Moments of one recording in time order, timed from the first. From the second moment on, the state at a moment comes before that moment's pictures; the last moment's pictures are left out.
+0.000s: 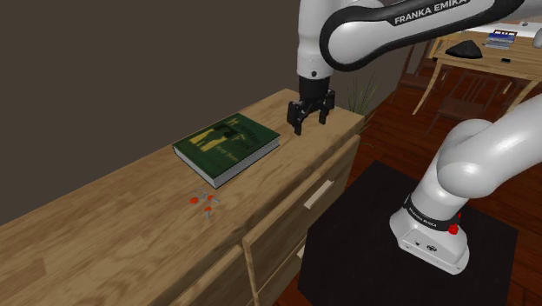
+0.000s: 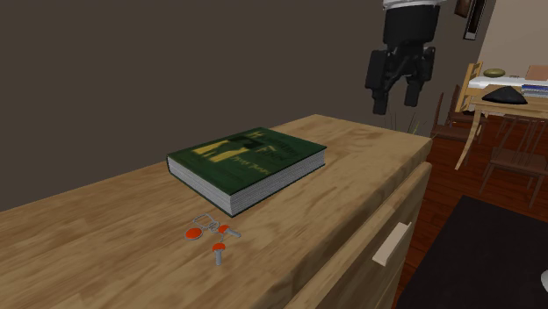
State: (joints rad) arm 0.10 -0.52 0.29 -2.45 0.13 1.91 0.51
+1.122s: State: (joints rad) arm 0.15 0.06 0.56 -2.13 -0.05 2.17 1.01
